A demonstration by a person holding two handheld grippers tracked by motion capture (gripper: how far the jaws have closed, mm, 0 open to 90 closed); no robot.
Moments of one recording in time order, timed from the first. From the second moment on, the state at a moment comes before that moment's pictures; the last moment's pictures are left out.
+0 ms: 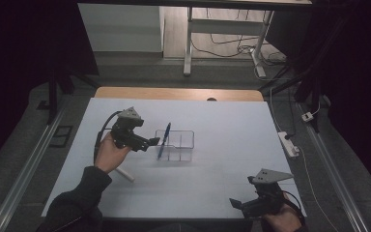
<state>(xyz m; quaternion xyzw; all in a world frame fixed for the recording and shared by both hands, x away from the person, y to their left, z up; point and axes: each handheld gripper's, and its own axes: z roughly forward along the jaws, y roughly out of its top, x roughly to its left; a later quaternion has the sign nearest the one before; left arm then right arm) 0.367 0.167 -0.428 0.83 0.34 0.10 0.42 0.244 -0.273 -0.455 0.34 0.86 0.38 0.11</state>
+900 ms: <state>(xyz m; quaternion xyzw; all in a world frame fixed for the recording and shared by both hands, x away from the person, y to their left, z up) 0.309 0.250 -0.455 0.82 0.40 0.09 0.39 0.246 -0.271 -0.456 0.33 0.86 0.37 0.10</state>
